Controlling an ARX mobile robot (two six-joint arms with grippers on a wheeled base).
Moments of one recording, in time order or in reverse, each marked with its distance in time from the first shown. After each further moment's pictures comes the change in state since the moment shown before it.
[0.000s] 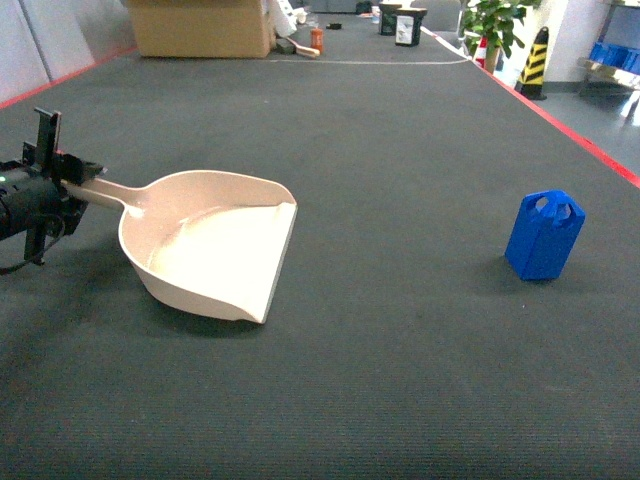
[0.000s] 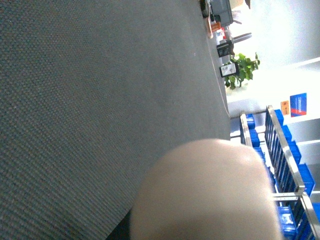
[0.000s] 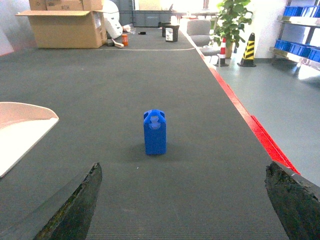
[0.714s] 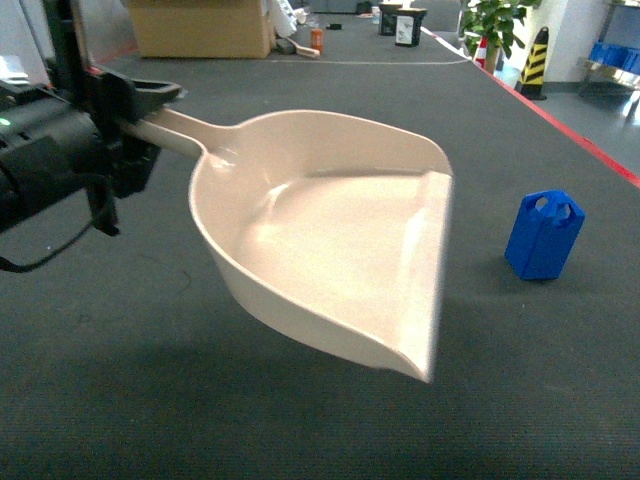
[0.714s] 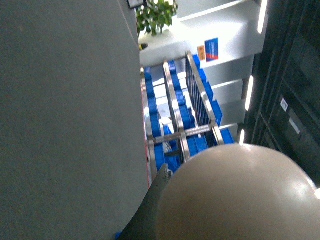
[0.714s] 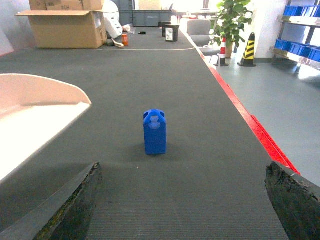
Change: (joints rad) left arm -0.287 -0.378 -0.449 0.336 0.035 -0.202; right arm 0.000 0.000 0.000 0.000 0.000 0.000
